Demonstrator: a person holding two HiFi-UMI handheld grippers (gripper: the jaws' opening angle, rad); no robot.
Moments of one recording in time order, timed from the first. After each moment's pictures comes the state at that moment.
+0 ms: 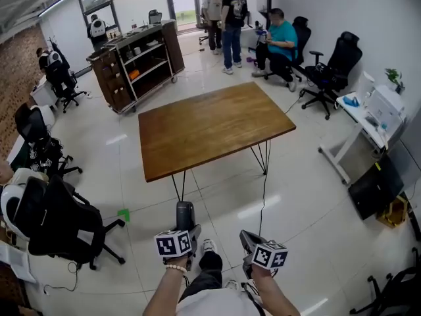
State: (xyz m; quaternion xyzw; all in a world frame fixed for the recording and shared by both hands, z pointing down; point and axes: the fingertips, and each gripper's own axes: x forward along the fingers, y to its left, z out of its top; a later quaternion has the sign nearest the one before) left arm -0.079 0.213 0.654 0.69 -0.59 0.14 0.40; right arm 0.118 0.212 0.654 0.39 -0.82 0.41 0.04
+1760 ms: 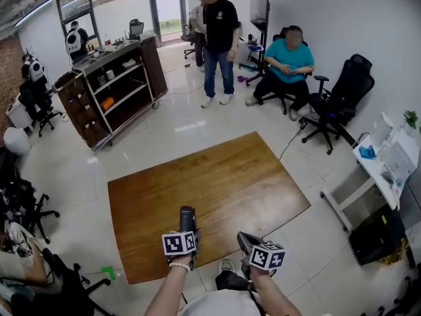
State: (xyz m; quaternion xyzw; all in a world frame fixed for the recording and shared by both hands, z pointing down) left arm -0.120 -0.276 0.693 0.69 -0.56 0.18 0.42; right arm 0.065 -0.266 0.638 0.41 -0.83 0.38 0.06
